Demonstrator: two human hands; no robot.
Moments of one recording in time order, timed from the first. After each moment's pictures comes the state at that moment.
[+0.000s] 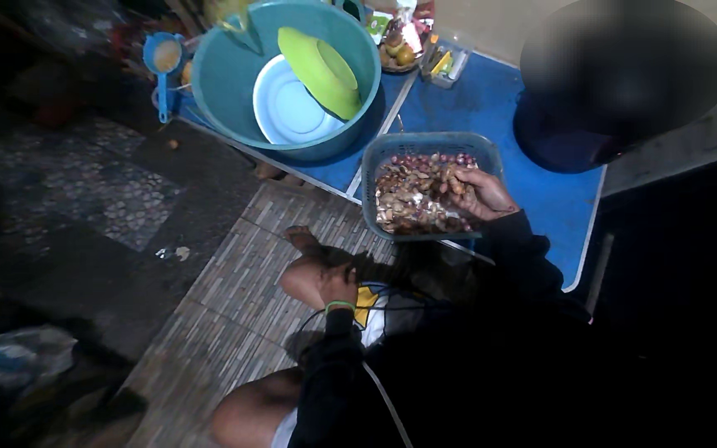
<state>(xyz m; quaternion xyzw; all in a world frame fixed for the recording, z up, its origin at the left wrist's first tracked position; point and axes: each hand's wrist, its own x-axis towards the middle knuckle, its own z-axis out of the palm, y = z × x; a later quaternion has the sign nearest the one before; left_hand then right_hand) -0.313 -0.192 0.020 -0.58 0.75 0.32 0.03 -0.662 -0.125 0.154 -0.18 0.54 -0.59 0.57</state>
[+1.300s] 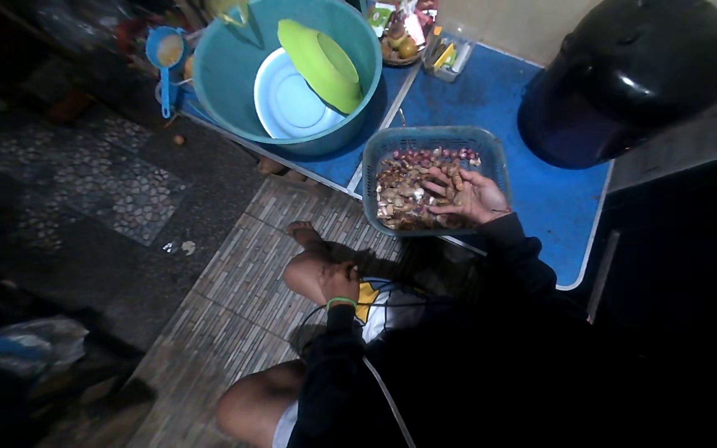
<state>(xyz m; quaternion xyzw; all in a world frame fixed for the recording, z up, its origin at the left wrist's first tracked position) -0.313 -0.188 0.019 -0.58 0.76 0.29 0.05 -0.659 -0.122 0.123 -0.05 0.39 -0.64 0.66</state>
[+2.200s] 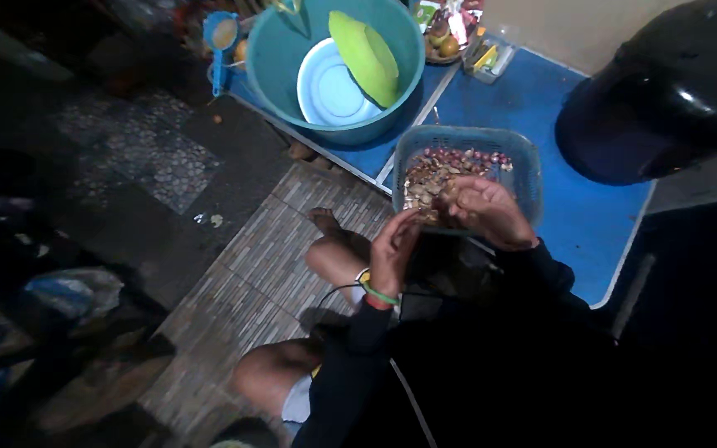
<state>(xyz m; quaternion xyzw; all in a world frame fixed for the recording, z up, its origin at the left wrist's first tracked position) -0.375 -0.169 0.171 -0.38 0.62 0.61 -0.33 -0.589 -0.113 0.184 -0.33 0.47 -0.60 0.56</state>
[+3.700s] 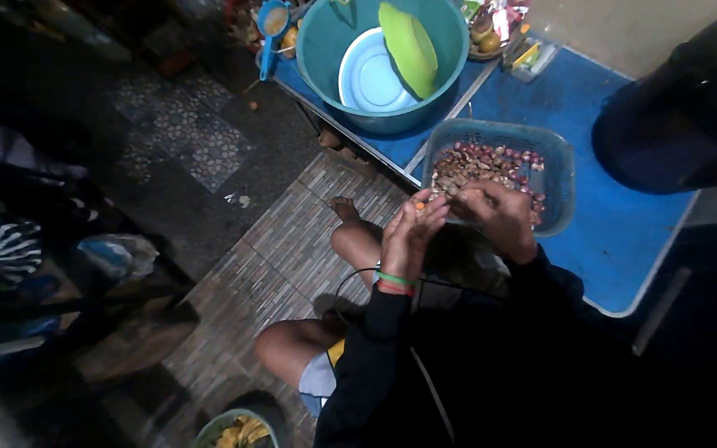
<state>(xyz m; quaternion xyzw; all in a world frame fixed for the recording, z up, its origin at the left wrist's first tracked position) -0.361 -0.168 0.197 -0.34 0.30 0.80 -0.39 -0.545 -0.121 0.181 -0.57 0.67 -0.45 0.16</state>
